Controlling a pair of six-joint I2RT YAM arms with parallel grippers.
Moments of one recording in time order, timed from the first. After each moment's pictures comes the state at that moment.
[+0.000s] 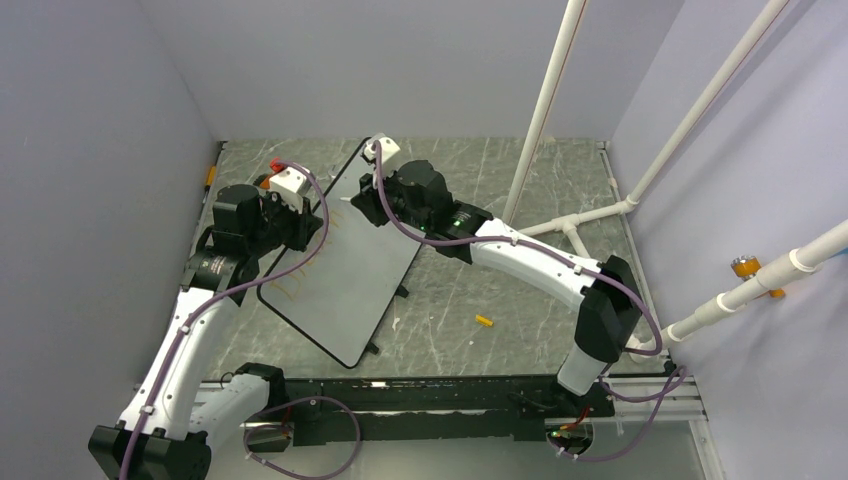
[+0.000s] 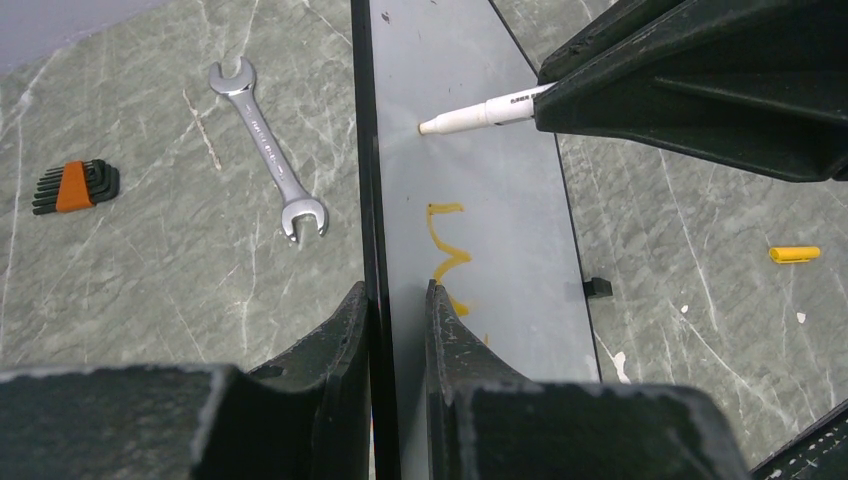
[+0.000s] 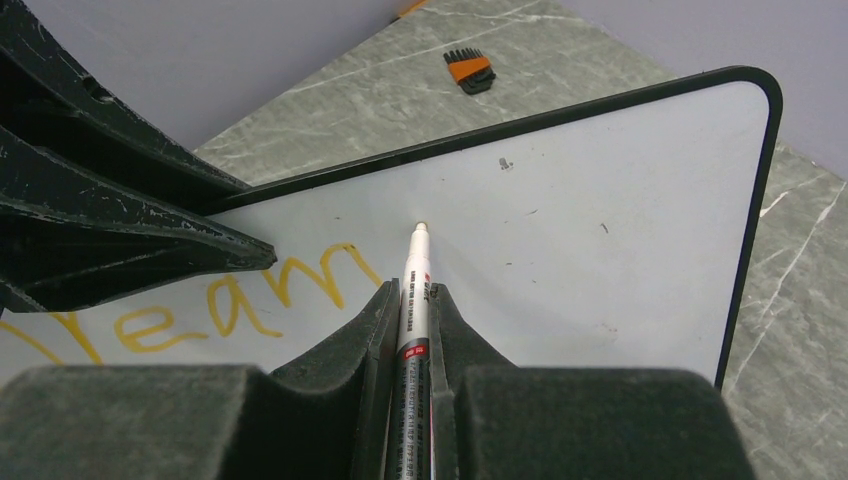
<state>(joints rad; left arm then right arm) -0.19 0.93 0.99 -0.48 0.32 0.14 0.91 1.68 1.46 0.01 -0.02 0.12</state>
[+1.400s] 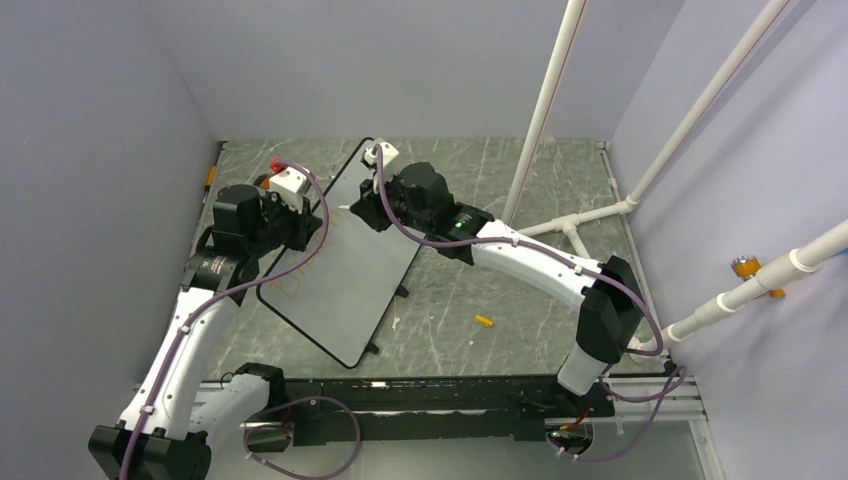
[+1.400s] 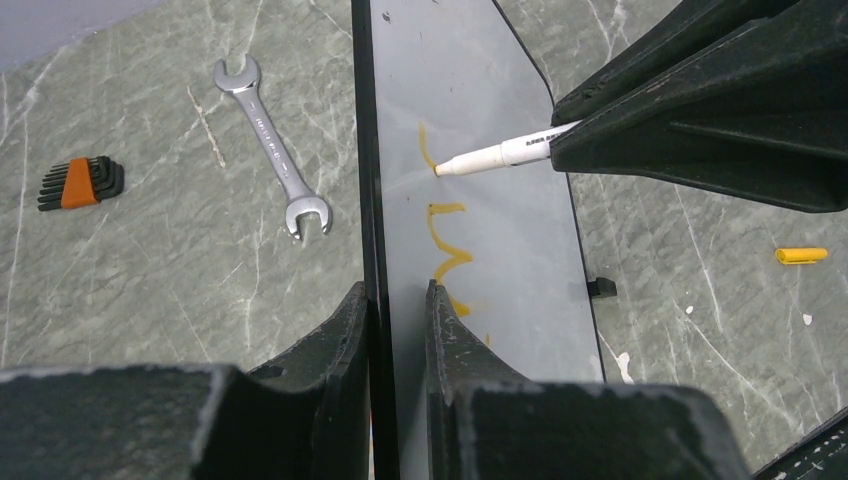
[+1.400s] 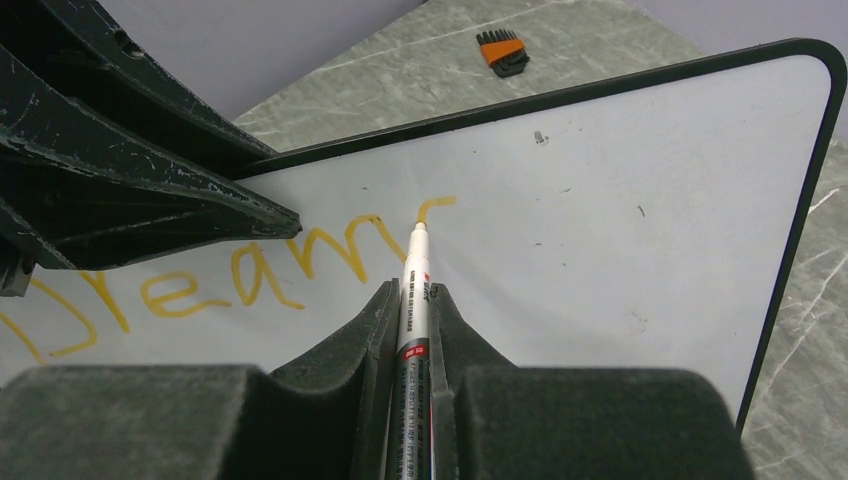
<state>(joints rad) -0.19 0.93 0.98 -0.48 0.31 0.14 0.90 1.67 1.43 0.01 -0.10 0.12</state>
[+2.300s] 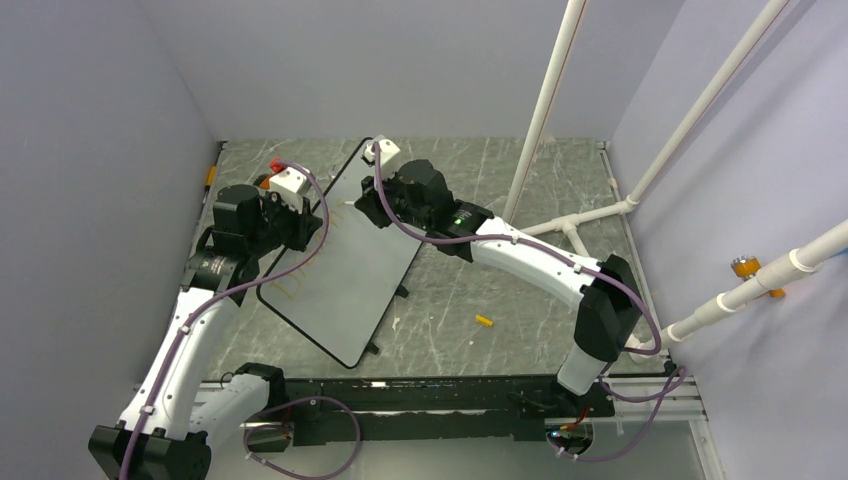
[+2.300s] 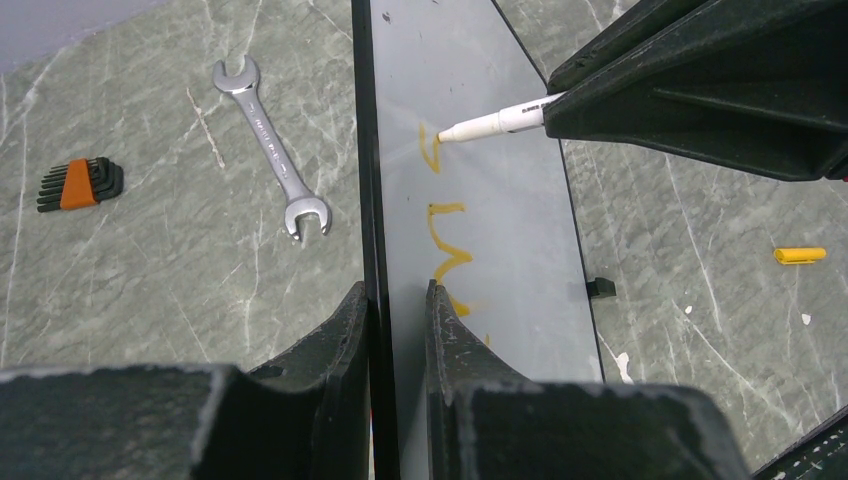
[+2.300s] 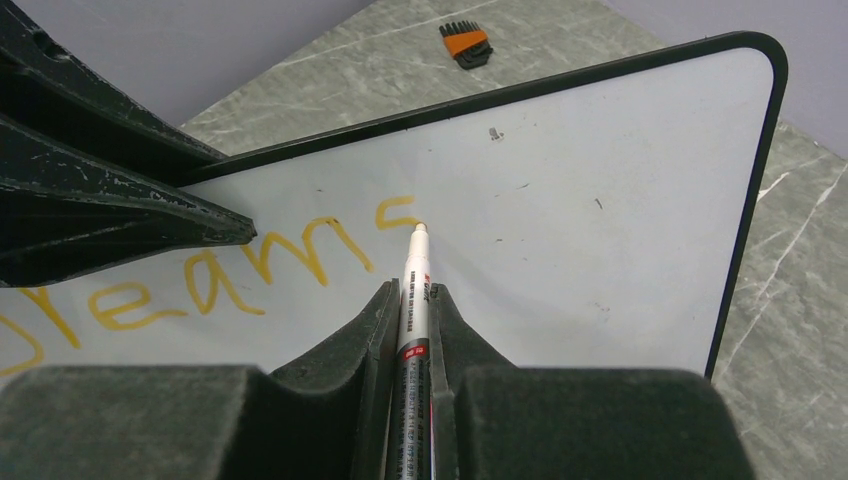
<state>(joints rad) -0.19 0.93 0.98 -0.48 0.31 0.14 0.90 1.68 1.46 -0.03 -0.04 0.10</state>
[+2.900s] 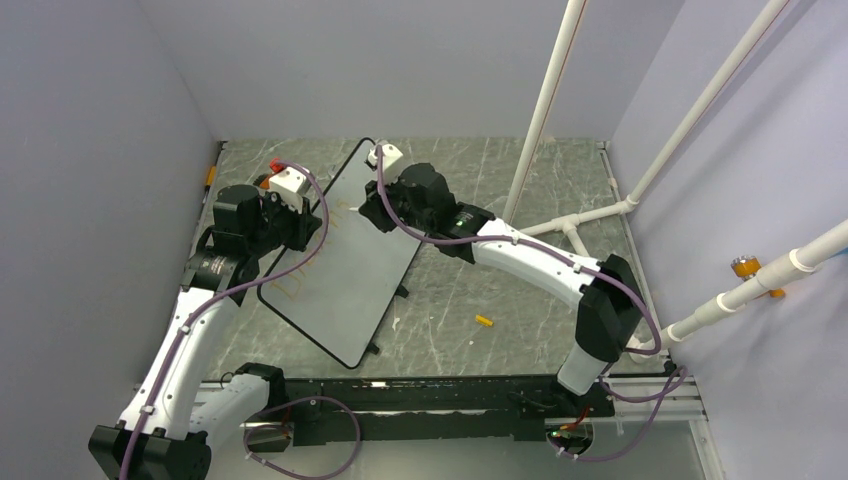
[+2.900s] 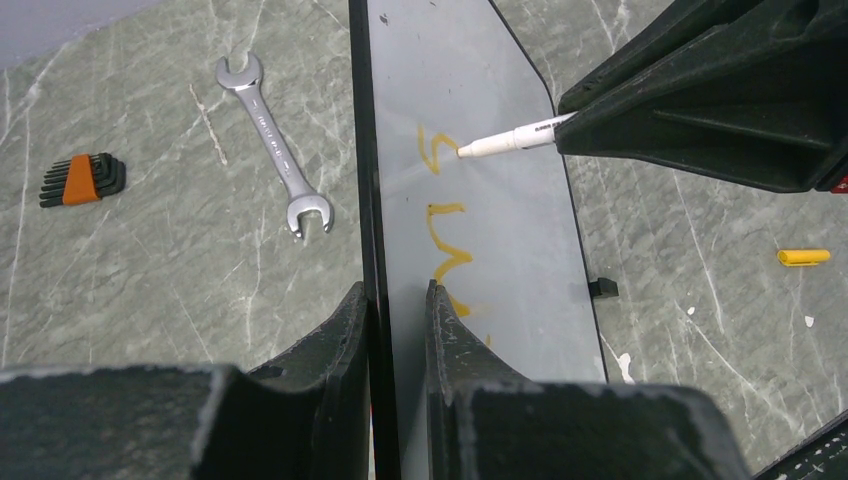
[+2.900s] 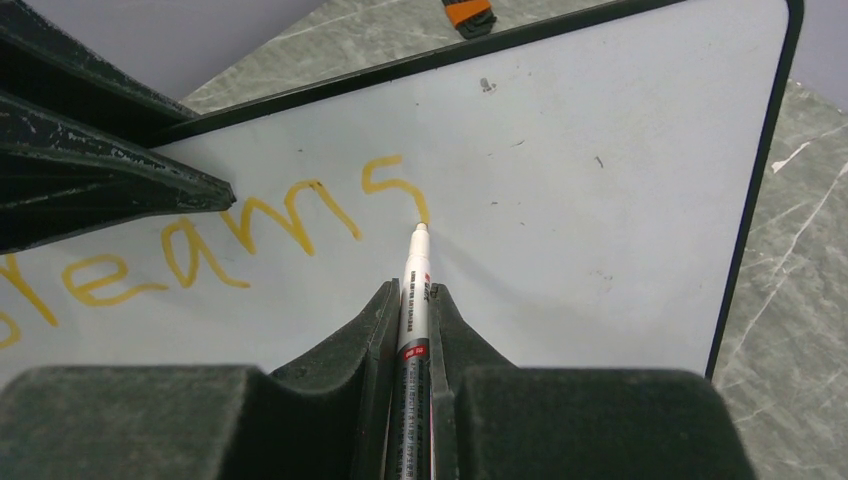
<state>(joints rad) -0.19 0.93 0.98 -0.48 0.30 0.14 0.89 1.68 1.42 -0.04 -0.06 0.12</state>
